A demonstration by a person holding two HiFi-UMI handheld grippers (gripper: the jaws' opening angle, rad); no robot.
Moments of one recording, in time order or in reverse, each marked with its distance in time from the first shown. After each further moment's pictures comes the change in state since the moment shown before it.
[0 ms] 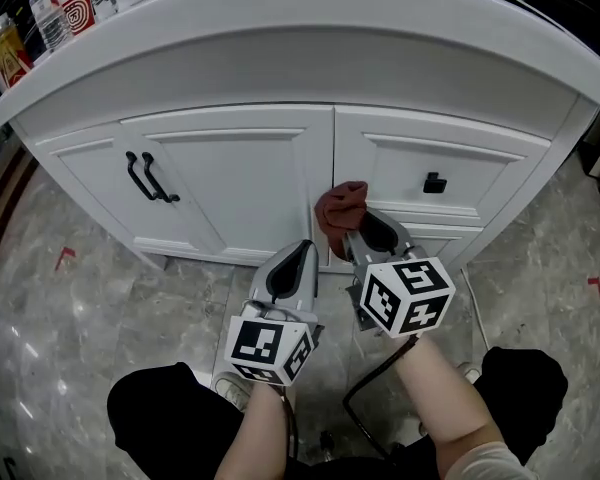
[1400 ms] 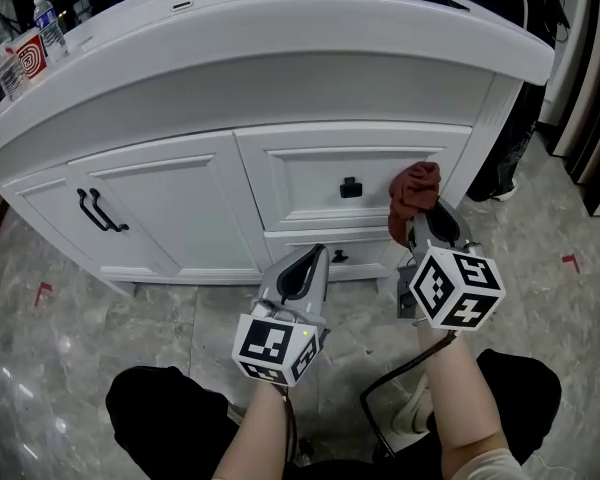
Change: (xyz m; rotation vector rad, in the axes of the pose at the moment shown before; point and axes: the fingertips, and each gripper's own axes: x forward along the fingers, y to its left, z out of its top) left arm 0.053 -0.112 -0.002 0.011 0.009 -0.215; right arm -0.141 -0.153 0.089 -0.033 -0.135 -0.448
